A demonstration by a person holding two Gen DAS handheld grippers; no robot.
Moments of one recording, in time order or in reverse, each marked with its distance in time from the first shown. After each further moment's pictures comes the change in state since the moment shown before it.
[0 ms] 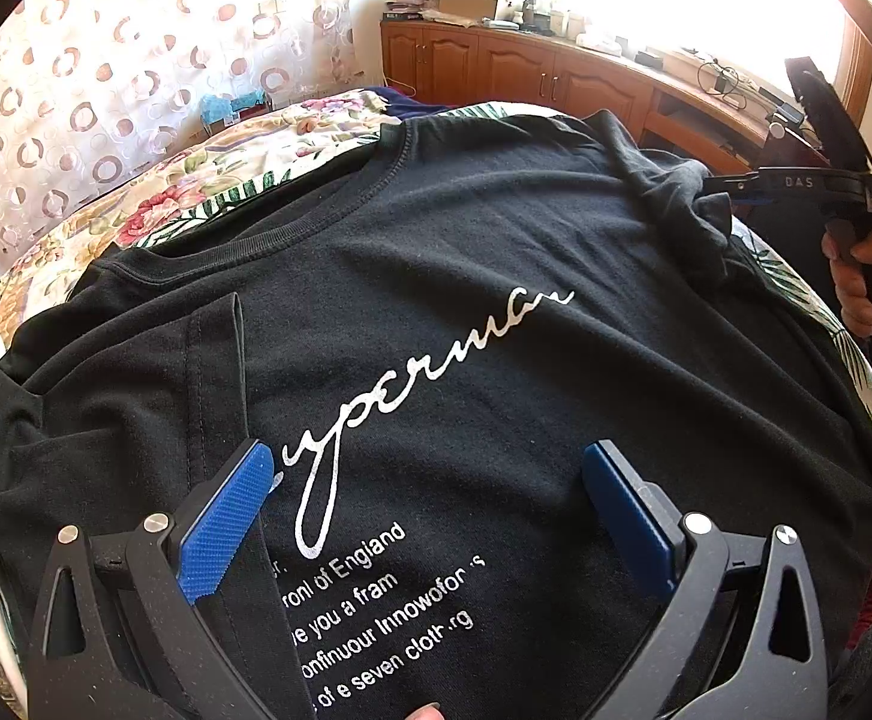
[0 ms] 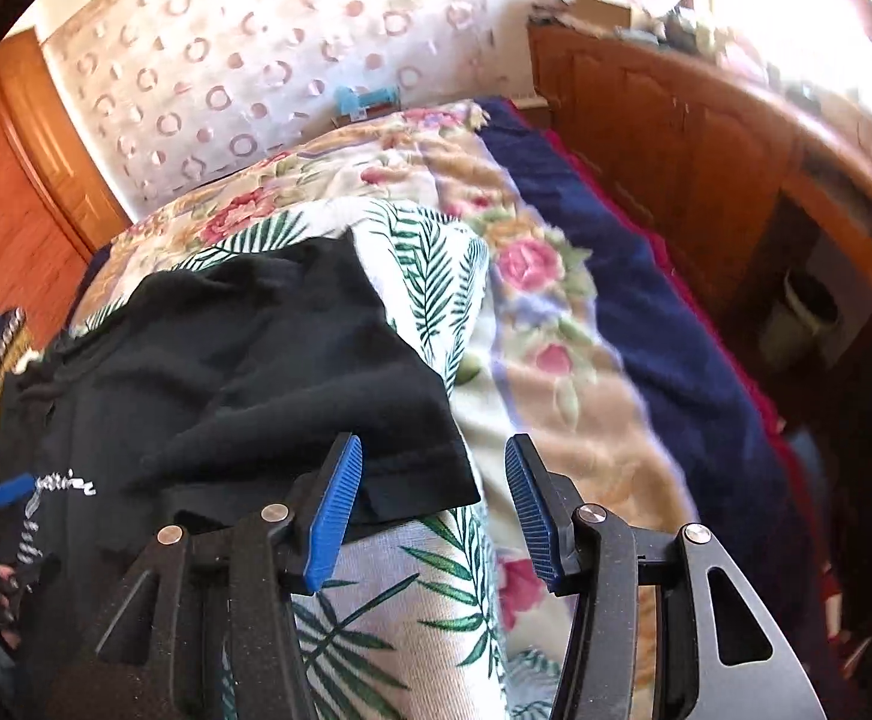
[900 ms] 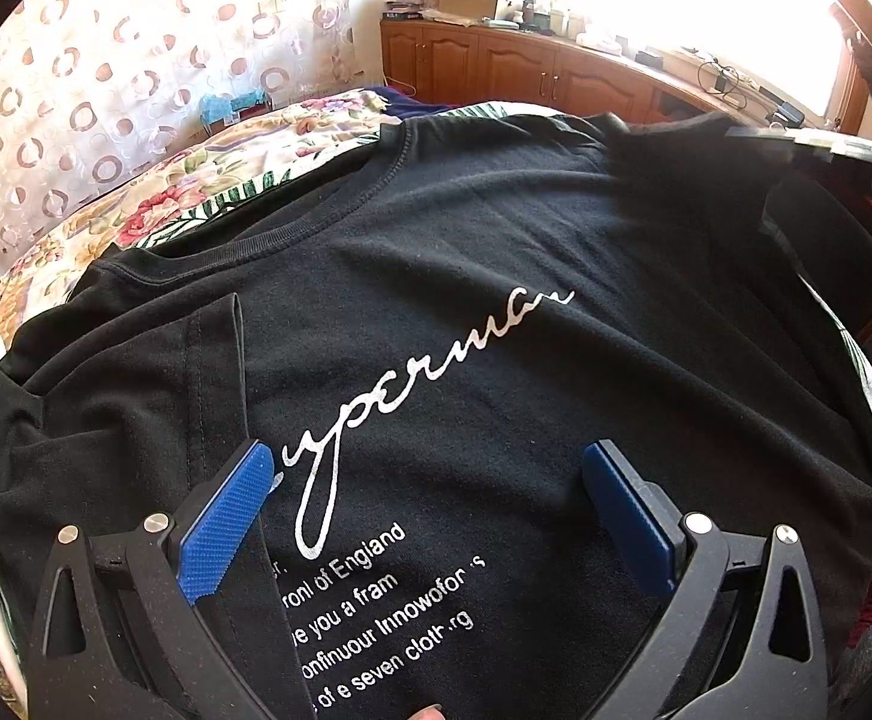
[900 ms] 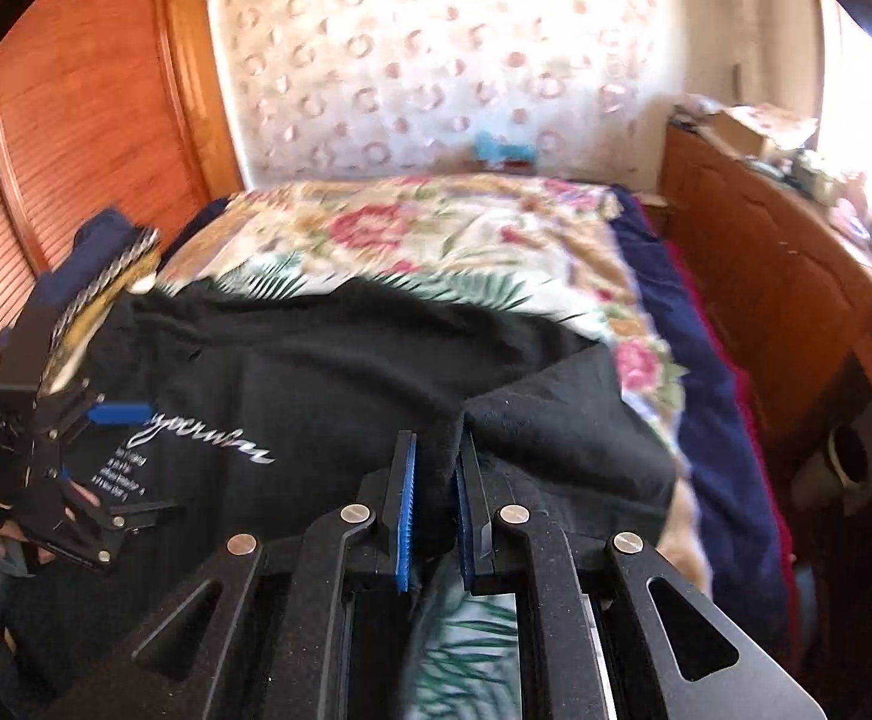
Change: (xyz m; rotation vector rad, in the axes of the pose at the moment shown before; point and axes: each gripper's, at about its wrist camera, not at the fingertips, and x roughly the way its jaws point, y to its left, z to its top) left arm 0.001 0.001 0.001 0.000 0.001 0.000; right arm -0.063 0.114 -0.021 -0.353 -0.106 0.130
